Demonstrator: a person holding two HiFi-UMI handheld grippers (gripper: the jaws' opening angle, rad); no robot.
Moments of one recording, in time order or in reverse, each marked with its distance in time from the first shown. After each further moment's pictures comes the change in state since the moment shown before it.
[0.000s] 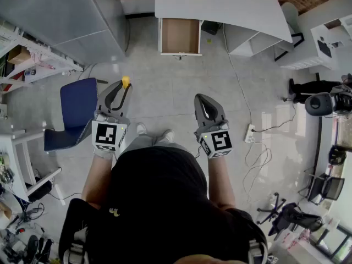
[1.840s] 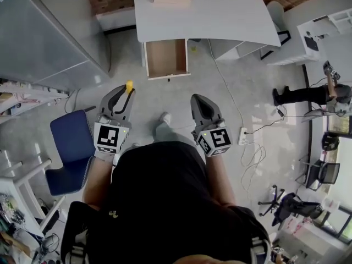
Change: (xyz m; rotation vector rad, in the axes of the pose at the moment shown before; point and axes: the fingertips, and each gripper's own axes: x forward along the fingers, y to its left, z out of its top) left arm 0.180 0.078 -0.007 -0.054 -0.001 -0.188; right arm 0.156 -0.093 0.015 0.090 0.053 -0.106
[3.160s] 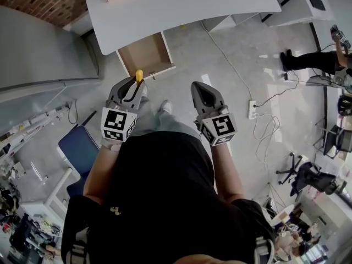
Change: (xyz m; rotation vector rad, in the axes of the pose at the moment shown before) left arm 0.262 -0.063 -0.029 -0.053 0.259 -0.280; right arm 0.060 -0.206 -0.027 0.158 0.096 -0.121
